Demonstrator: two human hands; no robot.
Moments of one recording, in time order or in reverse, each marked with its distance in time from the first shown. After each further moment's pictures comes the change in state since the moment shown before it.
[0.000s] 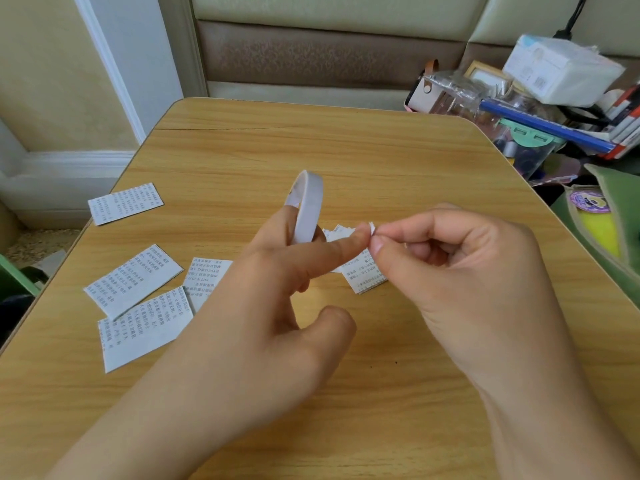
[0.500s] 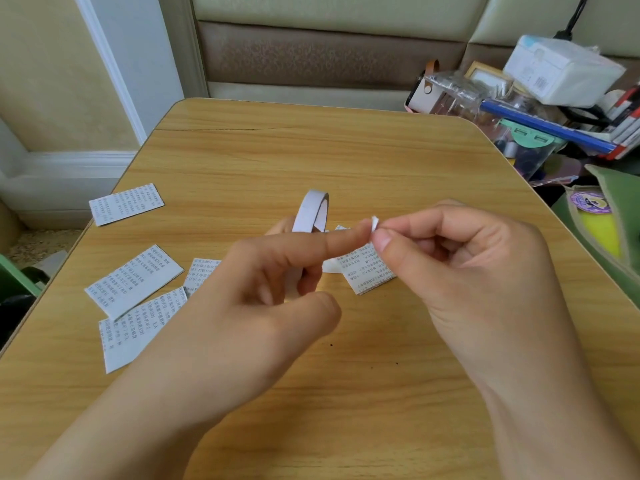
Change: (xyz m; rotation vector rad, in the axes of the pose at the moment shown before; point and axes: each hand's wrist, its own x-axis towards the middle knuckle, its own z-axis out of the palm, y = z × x) left_hand 0.004 -0.002 -0.006 -0.401 -0.050 -0.057; right_hand 0.000 -0.003 -0.002 0.045 -0.014 -0.007
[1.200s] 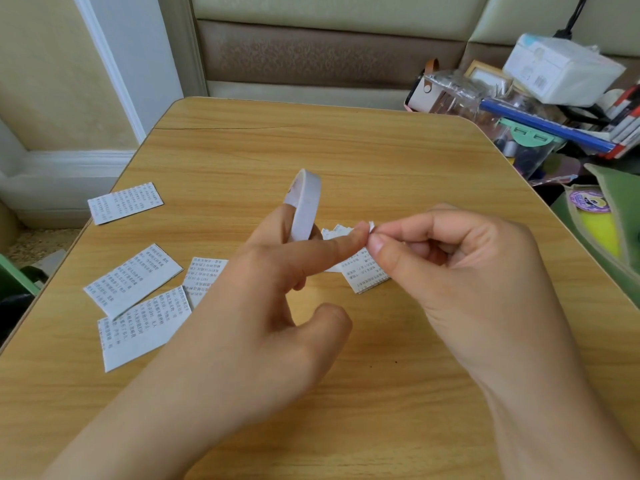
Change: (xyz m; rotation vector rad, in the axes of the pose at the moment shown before) left_hand -0.002 -0.002 0.004 0.374 0.048 0.043; right_hand 0.001 0.005 -0.001 -0.032 -0.013 0.005
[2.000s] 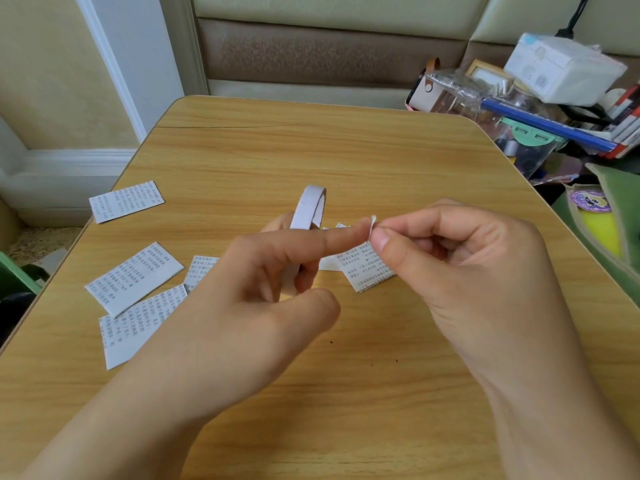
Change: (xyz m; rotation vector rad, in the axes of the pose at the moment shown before) left_hand 0.003 0.000 -0.006 -0.296 -0.044 -0.032; right_hand 0.000 -0.002 -0.001 0.023 -0.013 -0.017
